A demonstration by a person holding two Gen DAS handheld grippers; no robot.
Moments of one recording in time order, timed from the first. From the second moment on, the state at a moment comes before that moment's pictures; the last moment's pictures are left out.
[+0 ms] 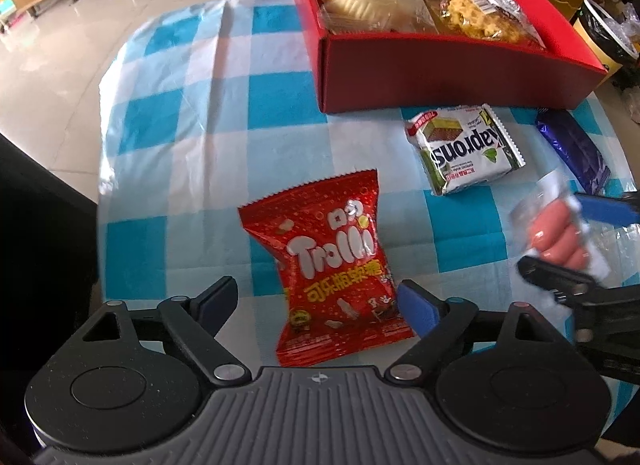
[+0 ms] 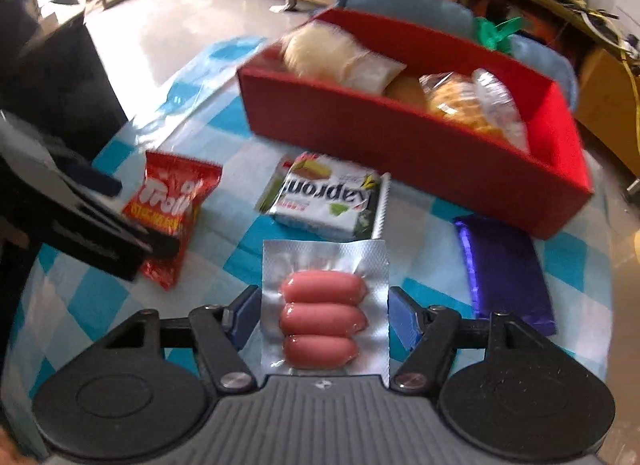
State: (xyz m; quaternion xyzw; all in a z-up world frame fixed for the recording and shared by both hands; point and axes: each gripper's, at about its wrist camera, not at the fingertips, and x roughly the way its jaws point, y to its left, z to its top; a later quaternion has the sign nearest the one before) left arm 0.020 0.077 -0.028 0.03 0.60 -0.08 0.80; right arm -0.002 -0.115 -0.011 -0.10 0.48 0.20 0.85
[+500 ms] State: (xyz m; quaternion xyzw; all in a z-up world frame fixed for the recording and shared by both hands) left arm 0.013 0.059 -0.029 0.03 0.59 -0.05 0.81; right arm 0.001 -0.127 0.004 -0.06 0.46 0.20 0.86
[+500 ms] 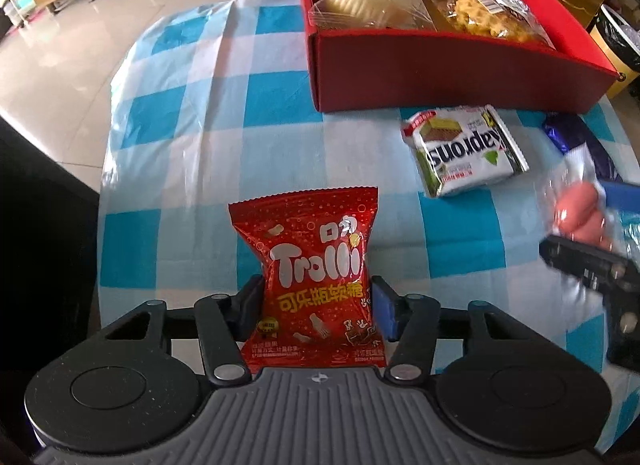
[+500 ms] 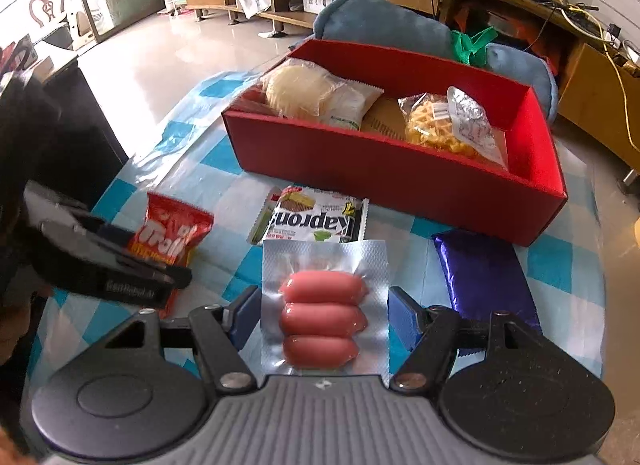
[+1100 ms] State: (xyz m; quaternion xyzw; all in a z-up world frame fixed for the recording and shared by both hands) left arm -0.008 0.051 -0.037 0.08 0.57 -0.04 0.82; right arm 0.002 -0.127 -0.005 -0.06 0.48 0.19 0.85
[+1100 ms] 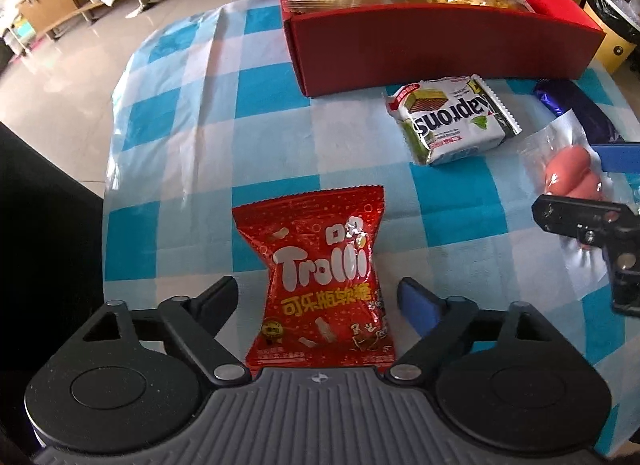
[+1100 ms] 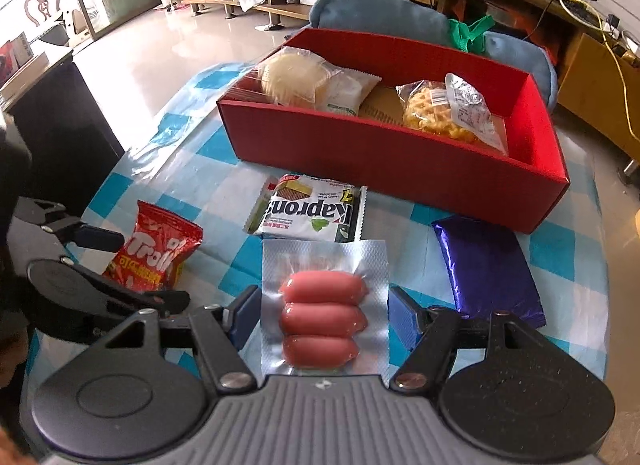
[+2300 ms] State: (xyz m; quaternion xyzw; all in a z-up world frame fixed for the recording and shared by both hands) left arm -0.002 0.058 -0.042 0.03 0.58 -0.07 0.81; right arm 0.005 -0.129 -0.007 -0.06 0.48 0.19 0.85
